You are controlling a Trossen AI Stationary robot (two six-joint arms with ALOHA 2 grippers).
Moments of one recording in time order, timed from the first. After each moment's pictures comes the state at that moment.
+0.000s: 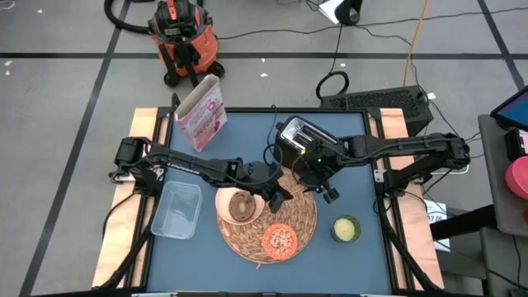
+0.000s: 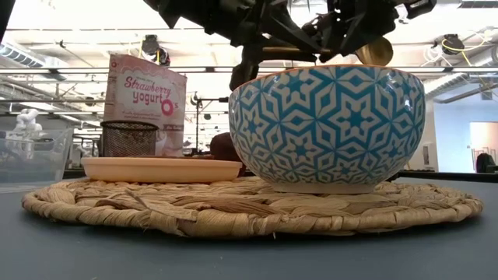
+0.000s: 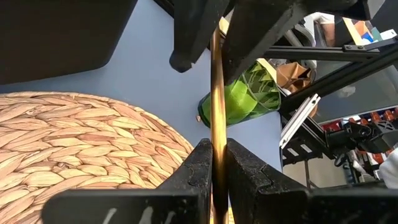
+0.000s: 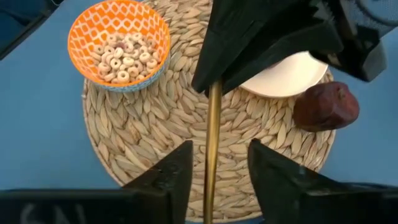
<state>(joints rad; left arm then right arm) -0.09 1.79 1.23 0.10 0.10 -0.74 -0.02 1.34 1.11 -0.72 -0.29 -0.51</state>
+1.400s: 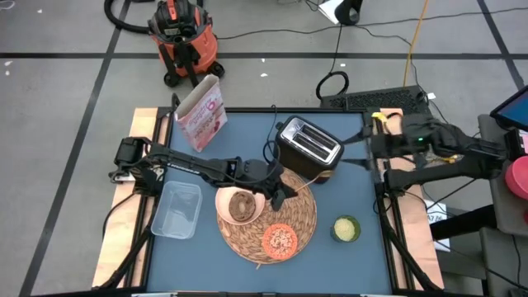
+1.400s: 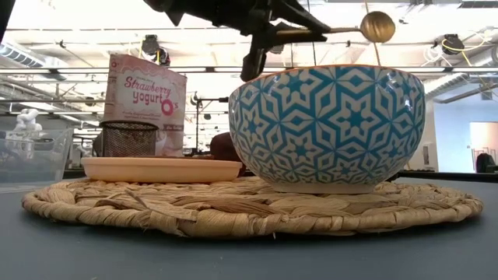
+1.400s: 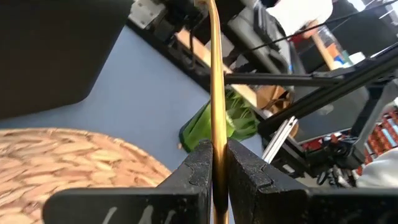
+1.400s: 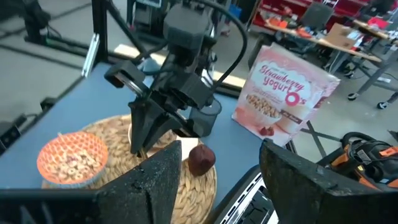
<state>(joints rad) -0.09 1.79 1.23 0.22 0.08 -0.74 -0.02 0.74 1.11 -0.71 -0.02 -0.27</state>
